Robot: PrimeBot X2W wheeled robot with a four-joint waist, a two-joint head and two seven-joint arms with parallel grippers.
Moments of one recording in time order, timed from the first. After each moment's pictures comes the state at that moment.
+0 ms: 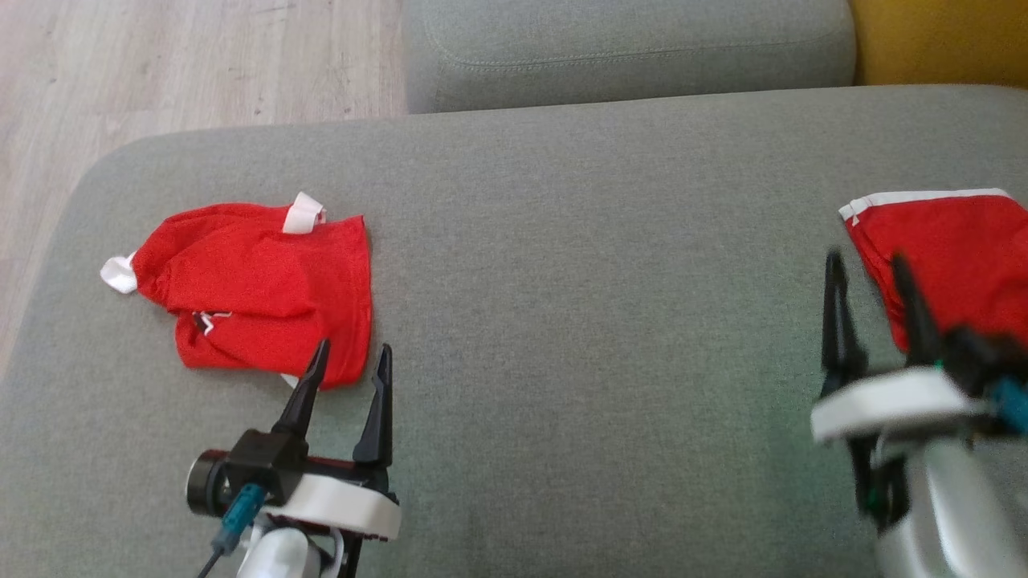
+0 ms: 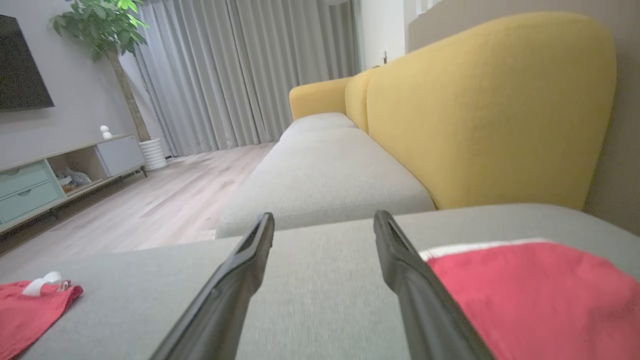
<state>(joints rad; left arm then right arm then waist) -0.12 0.05 -0.23 0.35 -0.20 -0.08 -0.25 -0.22 -0.07 -0.05 0.36 0.18 0.13 -0.21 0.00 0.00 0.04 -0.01</state>
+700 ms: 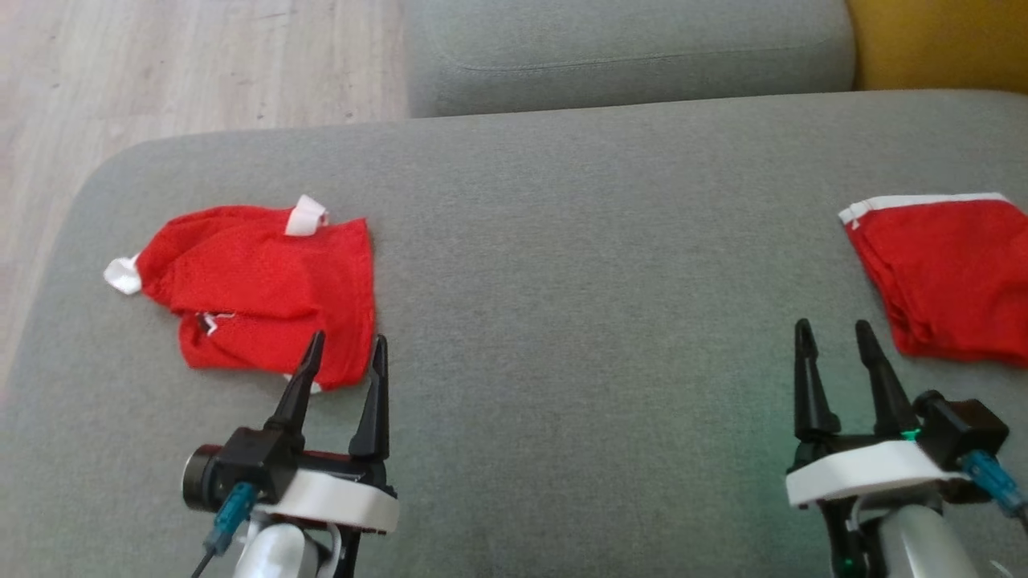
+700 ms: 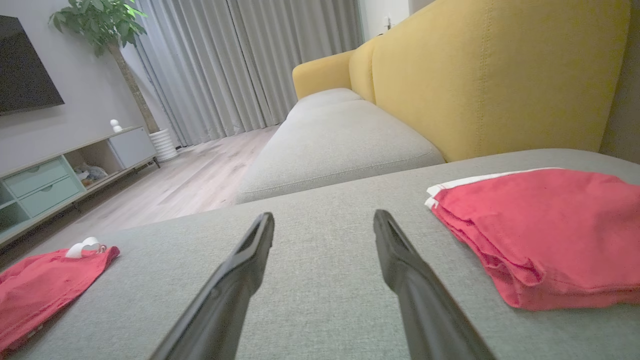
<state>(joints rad) -0.11 0.05 -0.22 0.31 -0.21 -0.07 -0.25 -0.05 -0.04 0.01 0.30 0.23 0.13 -0.25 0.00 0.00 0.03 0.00</state>
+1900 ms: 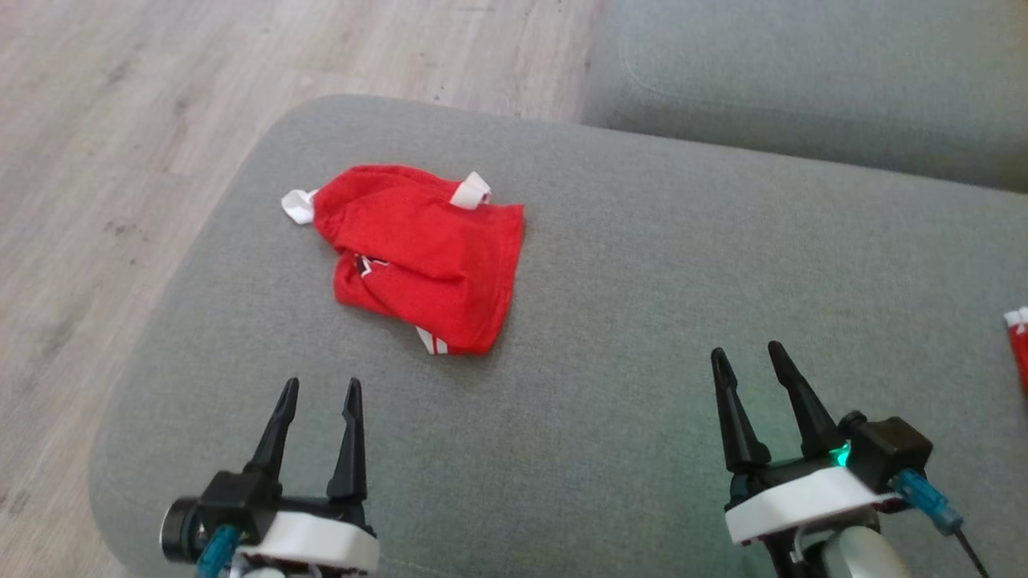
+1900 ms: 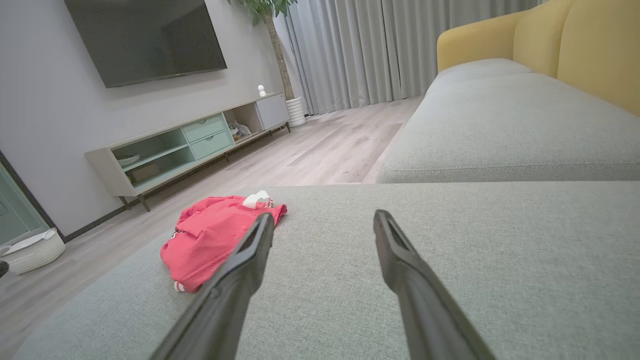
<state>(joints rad) -0.02 0.05 -0.16 0.30 -0.20 -0.07 -0.25 -0.01 -0.05 0.19 0.26 0.27 0.13 -0.25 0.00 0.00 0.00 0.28</state>
